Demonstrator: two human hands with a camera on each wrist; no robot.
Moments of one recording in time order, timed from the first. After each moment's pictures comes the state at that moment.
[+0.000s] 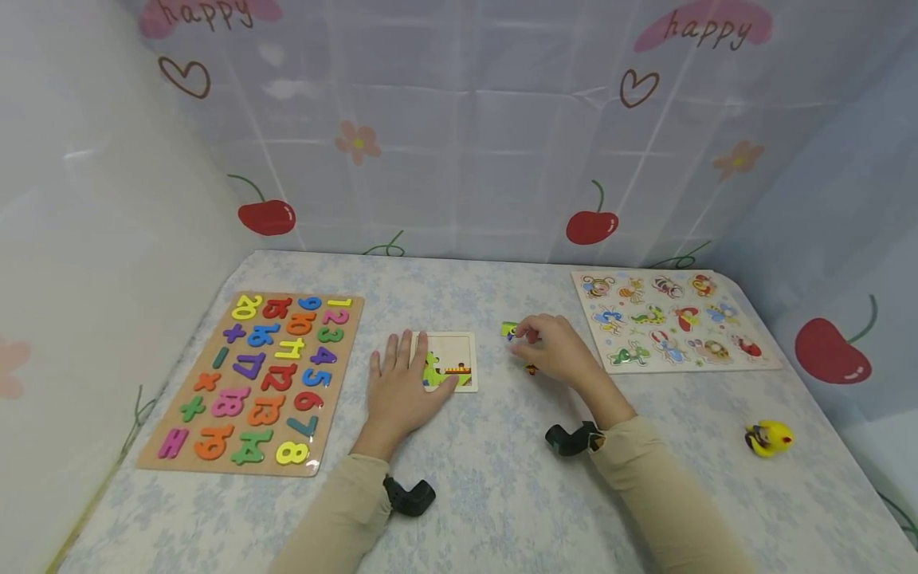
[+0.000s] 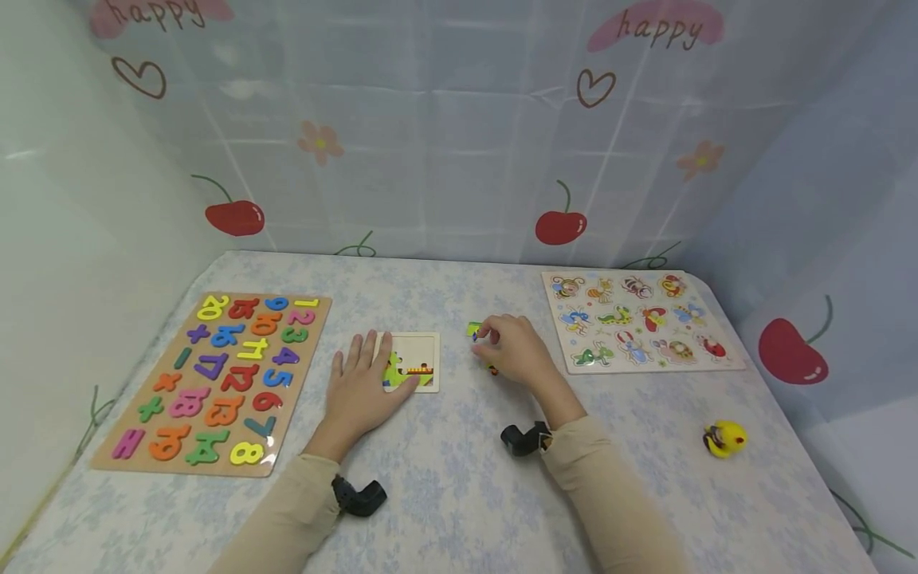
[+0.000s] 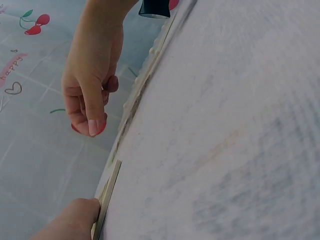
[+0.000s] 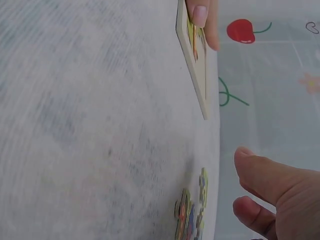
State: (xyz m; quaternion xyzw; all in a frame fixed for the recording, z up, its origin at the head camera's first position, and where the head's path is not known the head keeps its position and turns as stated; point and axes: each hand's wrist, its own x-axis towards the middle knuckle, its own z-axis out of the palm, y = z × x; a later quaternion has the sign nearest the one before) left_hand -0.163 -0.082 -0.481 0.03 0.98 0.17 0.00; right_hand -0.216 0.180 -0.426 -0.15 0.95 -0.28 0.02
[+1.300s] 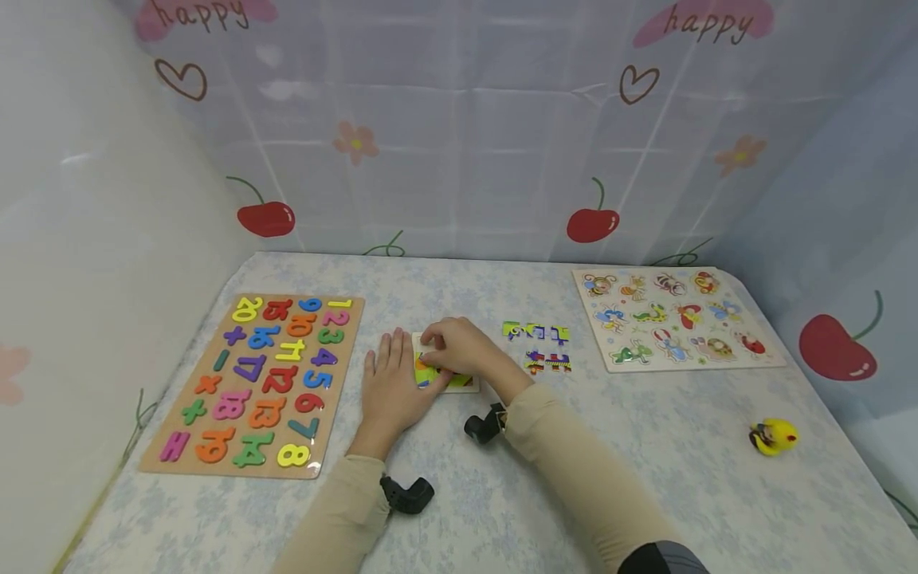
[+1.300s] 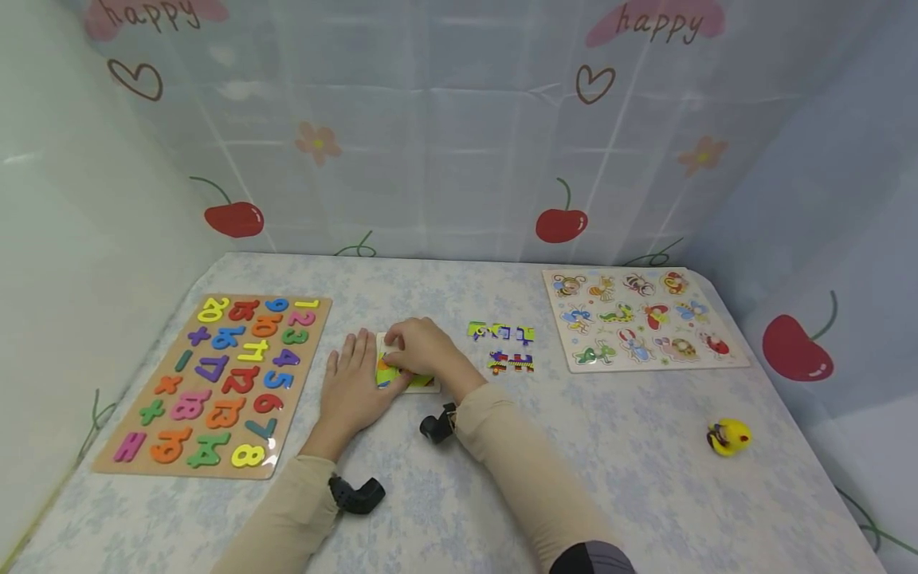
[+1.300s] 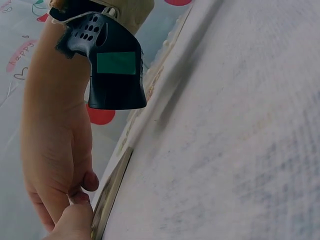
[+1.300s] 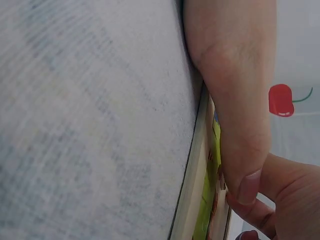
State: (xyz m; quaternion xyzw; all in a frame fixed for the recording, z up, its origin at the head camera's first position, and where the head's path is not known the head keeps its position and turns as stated) left_hand -0.166 -0.092 -0.480 0.01 0.98 0.18 0.00; right_hand -0.239 0.053 -0.434 -0.26 0.92 -0.27 0.14
